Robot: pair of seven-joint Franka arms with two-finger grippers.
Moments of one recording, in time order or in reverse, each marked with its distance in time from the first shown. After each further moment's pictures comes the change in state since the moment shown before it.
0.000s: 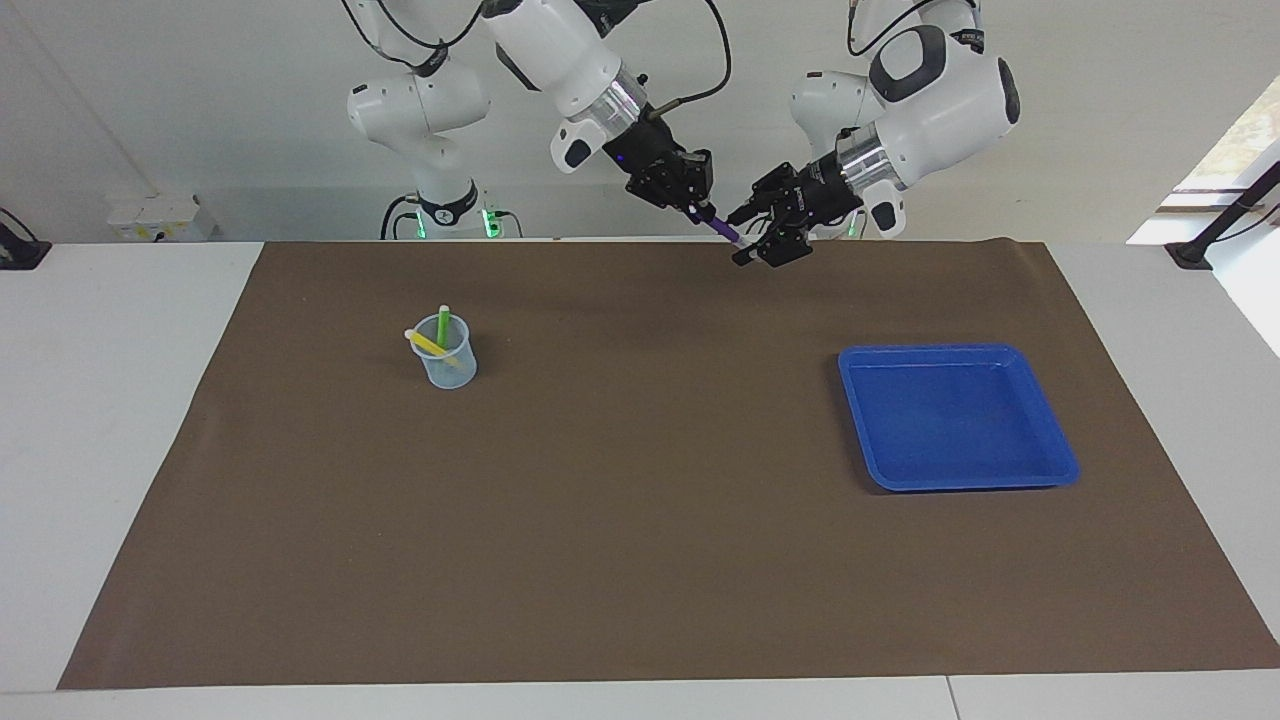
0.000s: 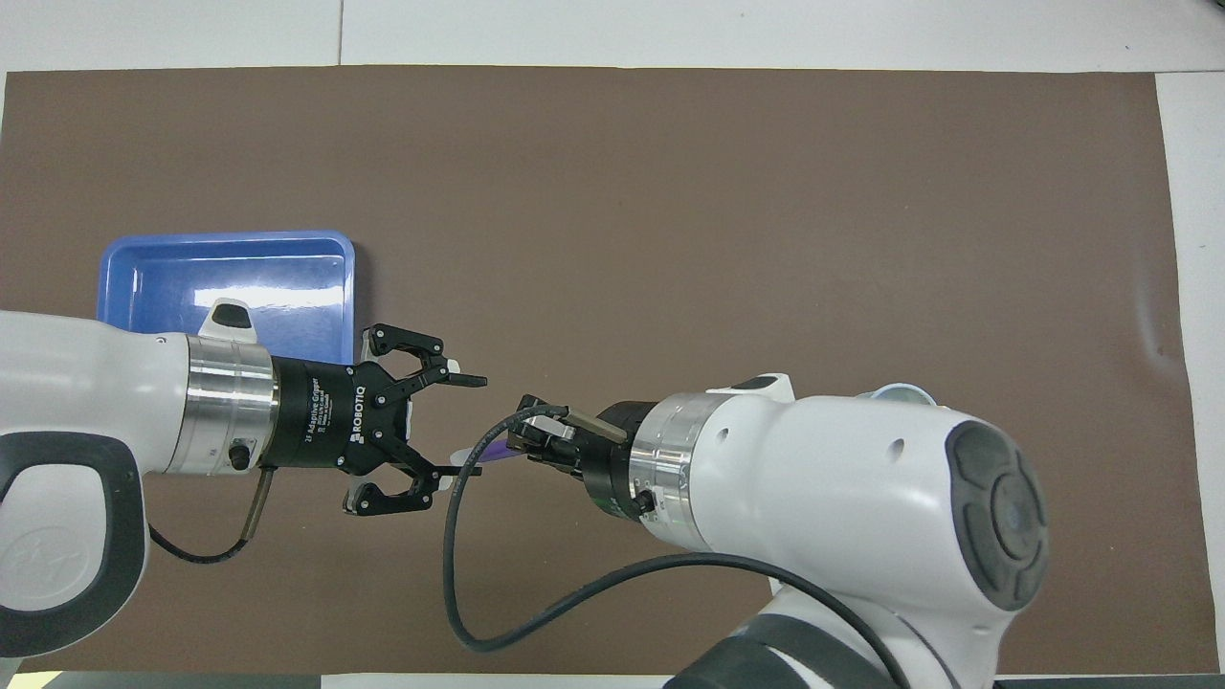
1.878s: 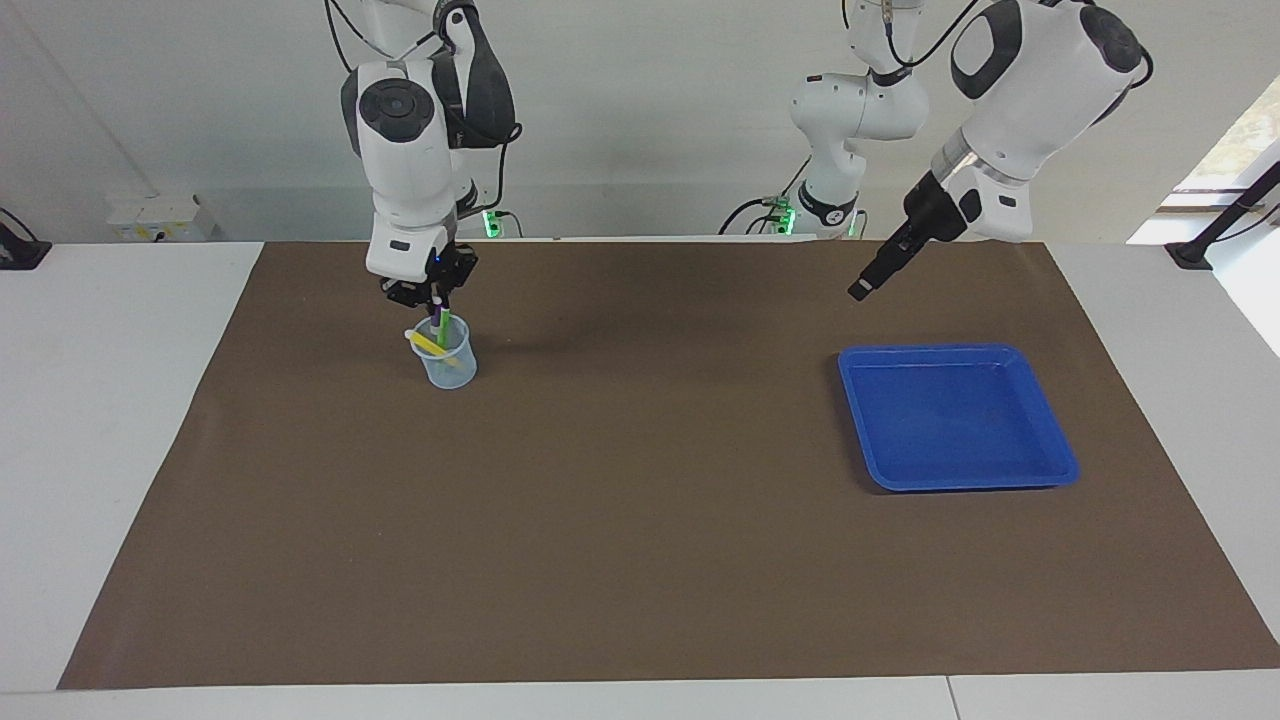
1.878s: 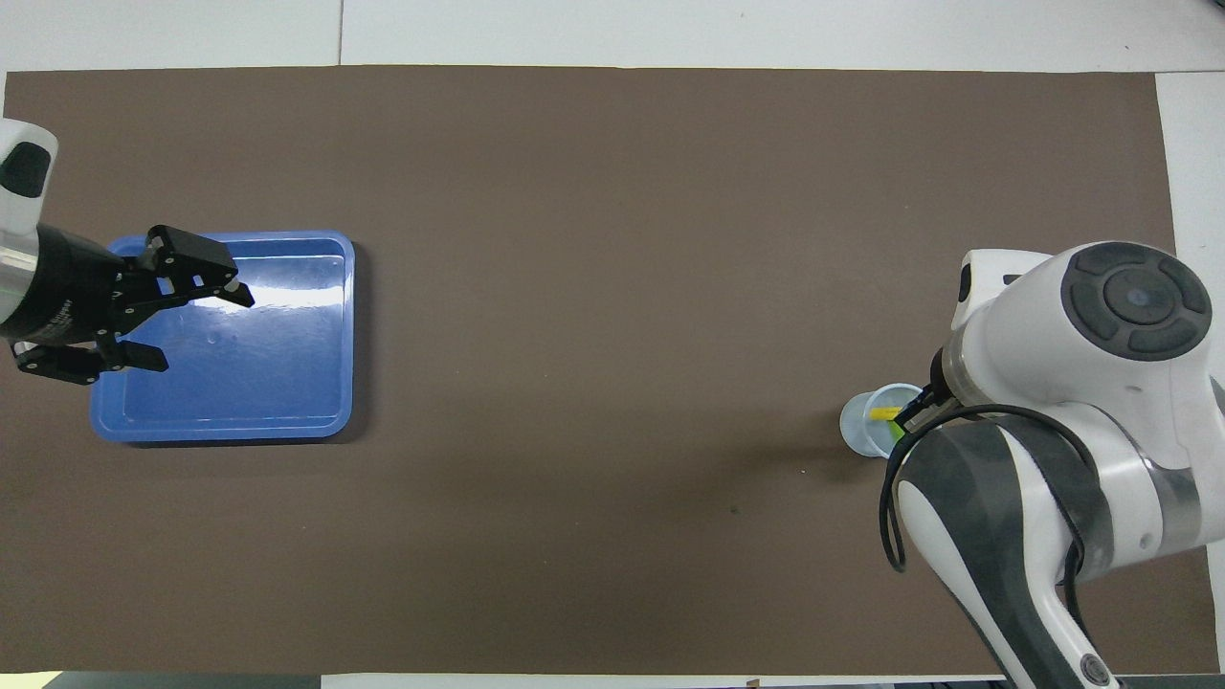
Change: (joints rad) left arm 0.196 0.220 0.045 0.474 0.680 -0.357 0.970; right arm -0.413 -0.004 -0.012 -0.175 -0.714 -0.331 -1.205
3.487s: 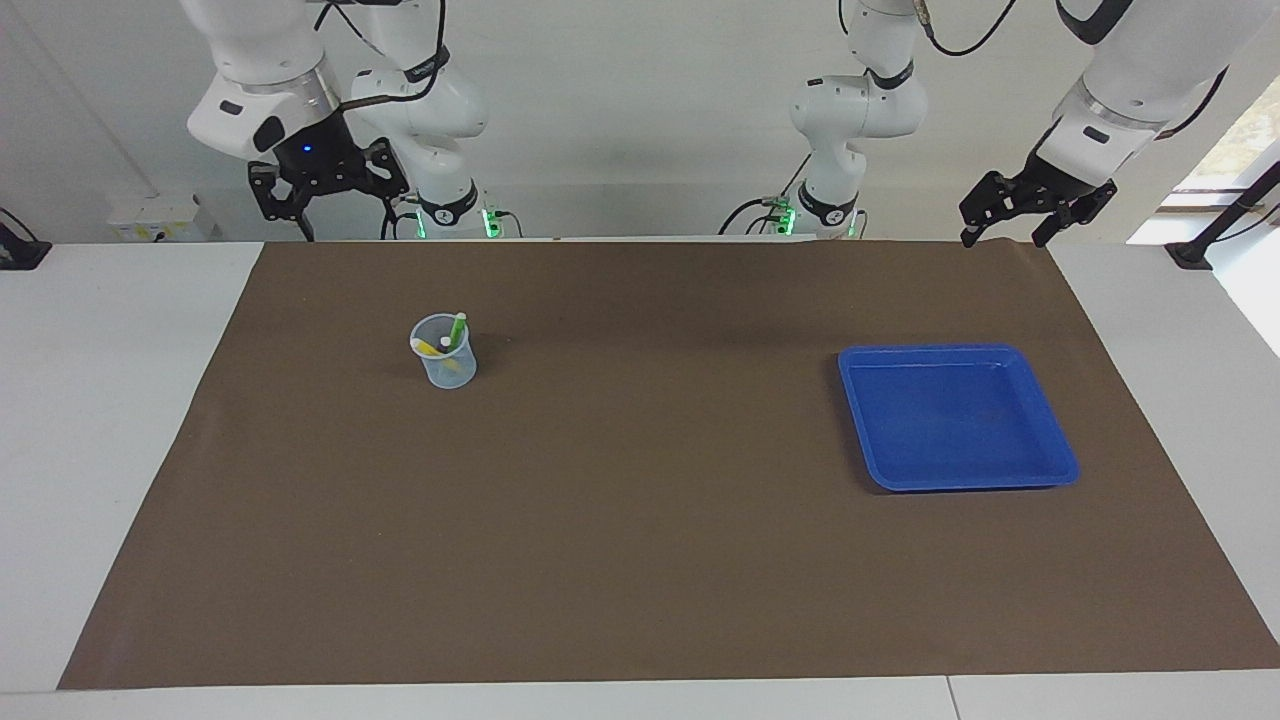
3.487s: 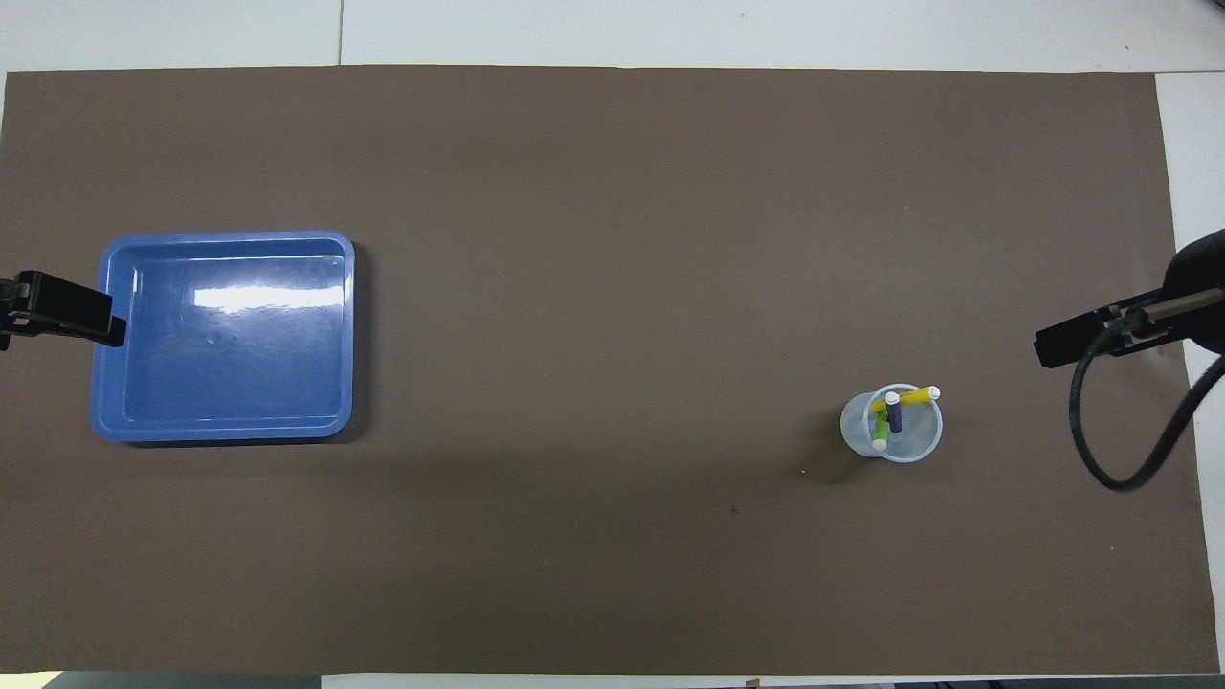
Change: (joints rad) left arm 0.072 0.034 -0.010 0.154 0.153 -0.173 0.570; right arm -0.132 0.086 -0.008 0.524 0.062 -0.404 0.272
